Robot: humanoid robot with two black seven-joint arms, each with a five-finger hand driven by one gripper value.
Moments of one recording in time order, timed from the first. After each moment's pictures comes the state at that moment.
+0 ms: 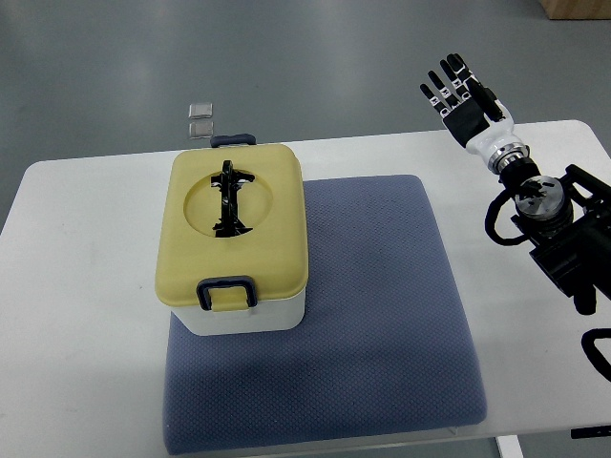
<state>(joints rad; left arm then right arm) -0.05 0.00 -0.02 -0.17 0.10 0.00 0.18 0.86 -0.16 0.80 0.45 0.34 0.40 0.18</state>
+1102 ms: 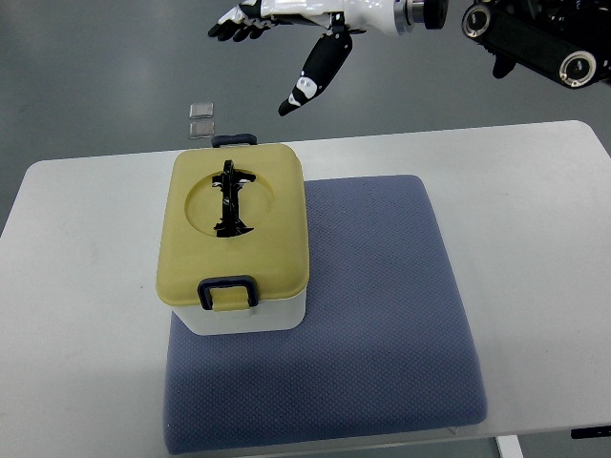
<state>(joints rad) -0.04 0.00 -0.02 -0.22 0.09 0.00 0.18 1.62 -0.31 -0.01 0.92 -1.13 0.36 0.51</state>
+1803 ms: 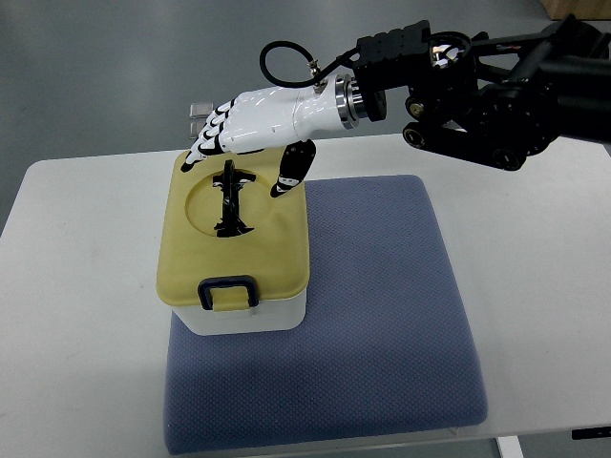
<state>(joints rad) -0.02 0.00 -0.02 -0.22 0.09 0.00 0.18 1.62 -0.19 -0.27 0.96 -1.36 -0.05 0.61</state>
